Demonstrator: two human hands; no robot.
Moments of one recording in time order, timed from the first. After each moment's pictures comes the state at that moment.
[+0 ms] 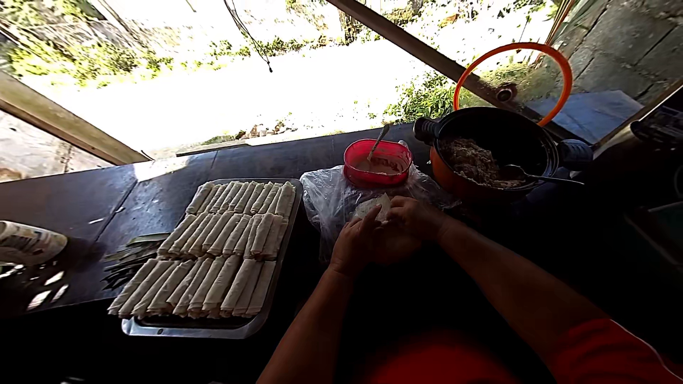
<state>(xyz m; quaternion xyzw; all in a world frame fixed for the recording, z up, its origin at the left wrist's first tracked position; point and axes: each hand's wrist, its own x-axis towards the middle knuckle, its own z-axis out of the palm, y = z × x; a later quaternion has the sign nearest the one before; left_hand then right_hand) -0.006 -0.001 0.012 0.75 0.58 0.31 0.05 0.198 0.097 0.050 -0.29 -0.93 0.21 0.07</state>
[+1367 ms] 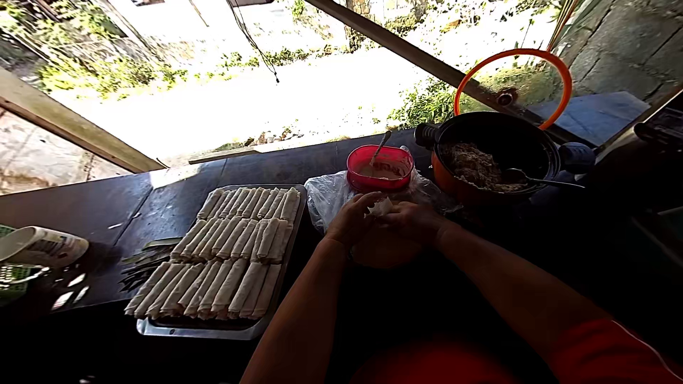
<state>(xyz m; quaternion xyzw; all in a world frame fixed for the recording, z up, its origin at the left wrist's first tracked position) -0.032 0.059 0.046 0.76 0.58 0.25 0.16 0.190 0.100 0.048 -0.23 -0.95 0.19 0.09</state>
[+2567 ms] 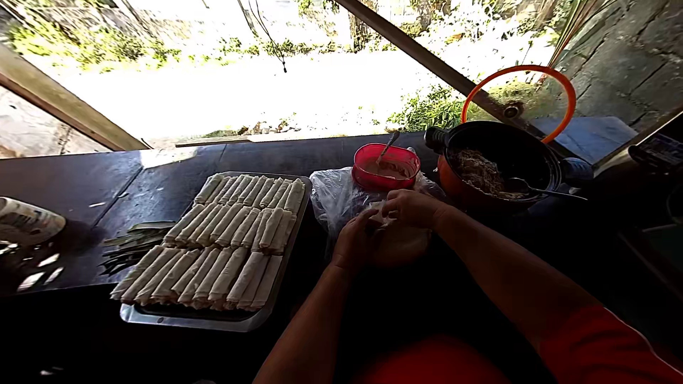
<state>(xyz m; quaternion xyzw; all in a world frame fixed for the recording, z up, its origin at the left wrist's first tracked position) -0.018 0.004 0.012 0.67 0.62 0.36 0.19 0.166 0.127 0.079 -0.25 -0.94 0.22 0.00</state>
